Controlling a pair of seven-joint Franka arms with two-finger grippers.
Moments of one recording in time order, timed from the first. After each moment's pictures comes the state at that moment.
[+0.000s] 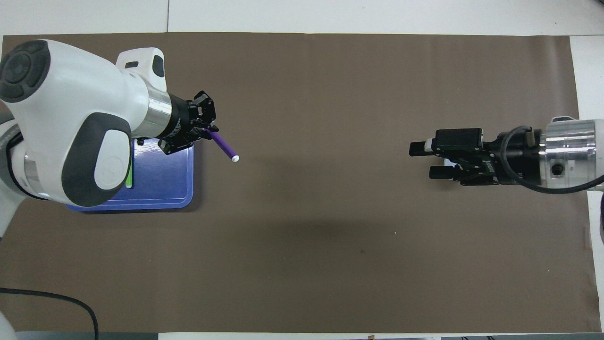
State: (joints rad) left arm -0.36 0.14 -0.04 -1.73 -0.27 2.01 -1.04; right arm 0.06 -0.18 0.00 -2.06 0.93 1.89 0.12
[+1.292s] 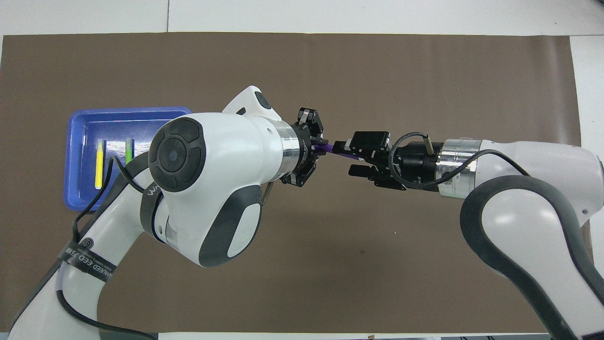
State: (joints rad) left arm -0.66 0.16 -0.04 -1.73 -0.35 2.32 -1.74; right arm 0.31 -0.12 0.00 -2.15 1.15 2.25 0.18
